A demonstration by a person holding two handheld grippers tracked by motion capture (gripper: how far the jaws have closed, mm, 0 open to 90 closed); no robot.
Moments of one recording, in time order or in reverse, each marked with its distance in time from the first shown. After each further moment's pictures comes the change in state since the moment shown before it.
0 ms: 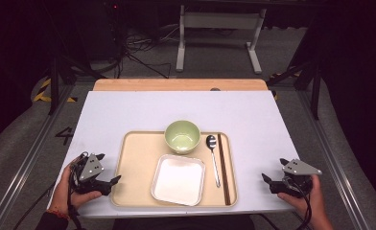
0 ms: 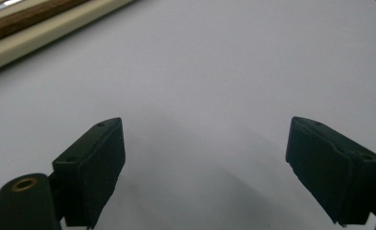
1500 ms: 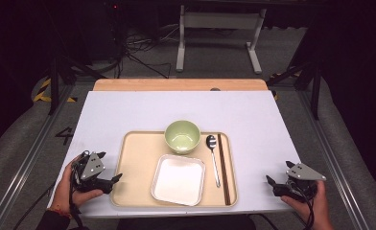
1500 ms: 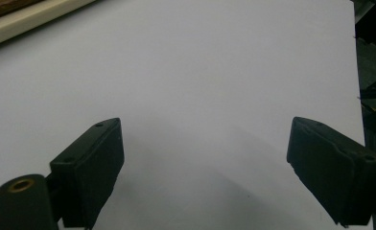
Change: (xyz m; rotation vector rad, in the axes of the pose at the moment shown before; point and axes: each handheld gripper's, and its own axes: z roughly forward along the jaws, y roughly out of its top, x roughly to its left) left arm -0.001 0.005 0.001 0.005 0.014 0.020; right arm 0.001 -0.007 -0.009 -0.003 -0.063 0.002
